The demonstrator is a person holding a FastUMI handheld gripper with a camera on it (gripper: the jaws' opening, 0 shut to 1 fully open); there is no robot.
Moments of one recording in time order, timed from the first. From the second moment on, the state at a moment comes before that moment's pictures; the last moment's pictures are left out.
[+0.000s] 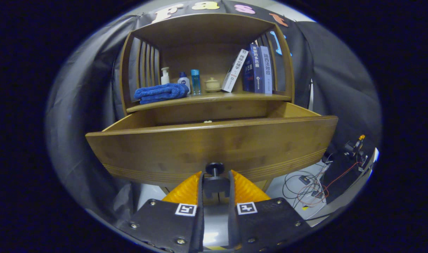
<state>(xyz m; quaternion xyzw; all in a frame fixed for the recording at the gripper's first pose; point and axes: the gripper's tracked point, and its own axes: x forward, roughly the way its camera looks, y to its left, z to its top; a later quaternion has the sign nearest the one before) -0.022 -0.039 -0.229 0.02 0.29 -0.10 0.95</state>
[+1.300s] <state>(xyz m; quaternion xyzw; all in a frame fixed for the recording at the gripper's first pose) -0.034 -0.027 -0.210 0.07 0.24 -0.09 0.96</state>
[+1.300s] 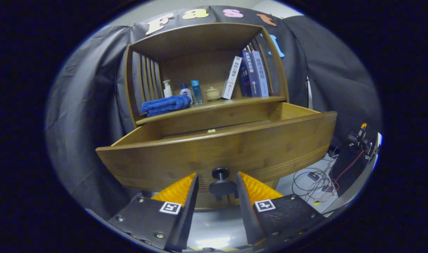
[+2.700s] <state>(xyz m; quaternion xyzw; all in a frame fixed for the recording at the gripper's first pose) 0.133 -0.043 -0.200 0.02 0.41 -0.10 0.91</state>
